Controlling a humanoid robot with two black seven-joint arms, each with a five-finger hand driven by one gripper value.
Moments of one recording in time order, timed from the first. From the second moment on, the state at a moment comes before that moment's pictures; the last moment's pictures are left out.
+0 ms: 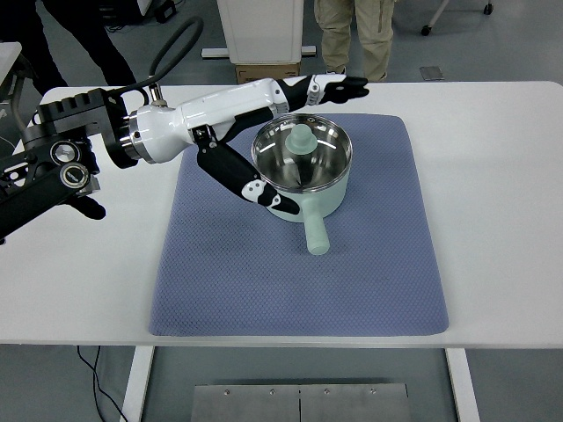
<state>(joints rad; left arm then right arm) -1.00 0.55 -0.52 -1.44 1.12 -0.34 -0.61 0.00 0.00 0.49 0.10 -0.43 -0.03 0.06</state>
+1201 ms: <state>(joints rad) -1.17 0.32 -0.29 -1.30 1.67 -0.40 -0.57 0.00 0.00 0.49 0.10 -0.43 -0.03 0.06</state>
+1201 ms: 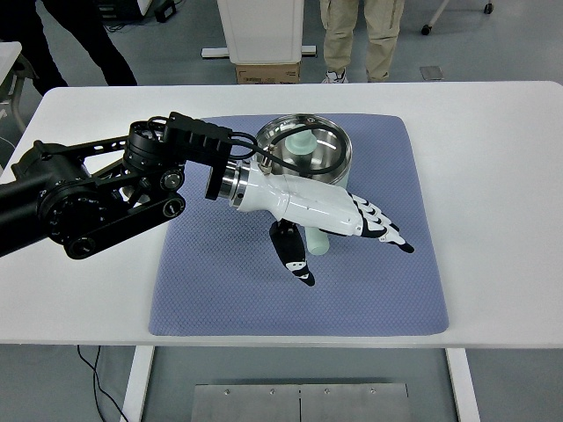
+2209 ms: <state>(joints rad) -1.18 0.31 -0.21 -1.30 1.99 -0.40 -0.58 0.00 0.00 0.49 0.10 -0.43 -0.03 0.06</state>
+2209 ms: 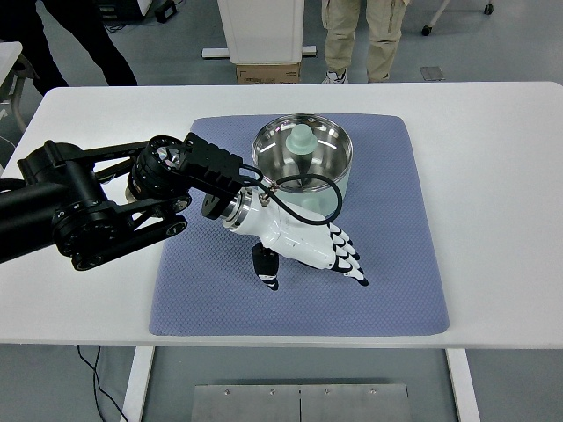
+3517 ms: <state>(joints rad) -1.28 0.37 -0.12 -1.30 2.19 -0.40 -0.60 0.00 0.00 0.49 0.10 -0.43 -0.03 0.06</state>
